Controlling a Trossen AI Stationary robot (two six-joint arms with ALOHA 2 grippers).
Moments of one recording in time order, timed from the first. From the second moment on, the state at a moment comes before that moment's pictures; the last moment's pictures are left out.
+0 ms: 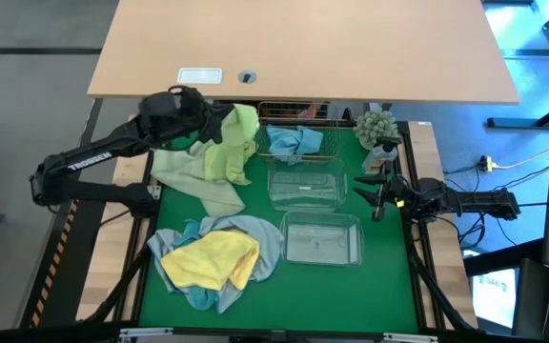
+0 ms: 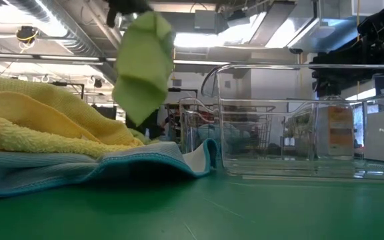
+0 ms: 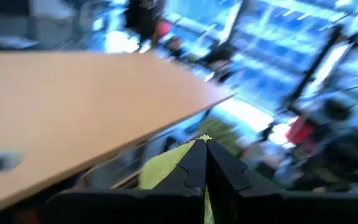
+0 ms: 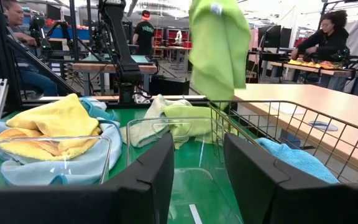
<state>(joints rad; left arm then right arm) 0.45 1.00 1.03 -0.13 -0.13 -0.33 0.05 0.01 0.01 0.05 0.25 -0.08</state>
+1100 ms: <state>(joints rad) 0.15 1.30 1.03 0.48 -0.05 -0.34 0.05 0.01 0.01 0.06 0.25 -0.08</state>
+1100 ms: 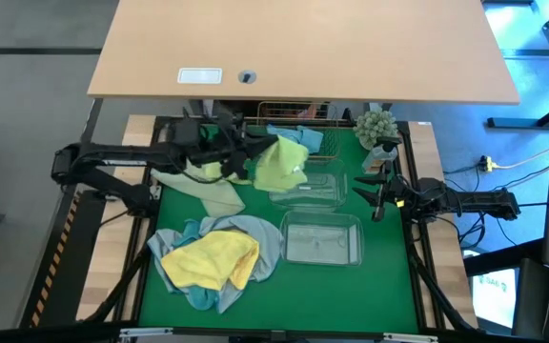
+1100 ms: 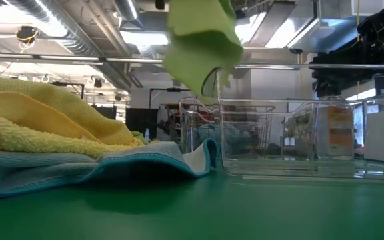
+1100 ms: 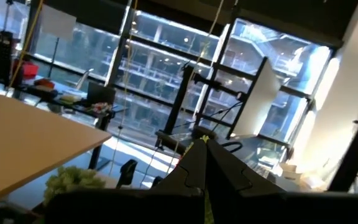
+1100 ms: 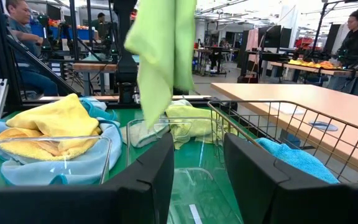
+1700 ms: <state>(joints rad) 0.16 1.68 1.03 0.51 -0.15 -0.34 0.05 0.01 0.01 0.06 0.25 -0.08</state>
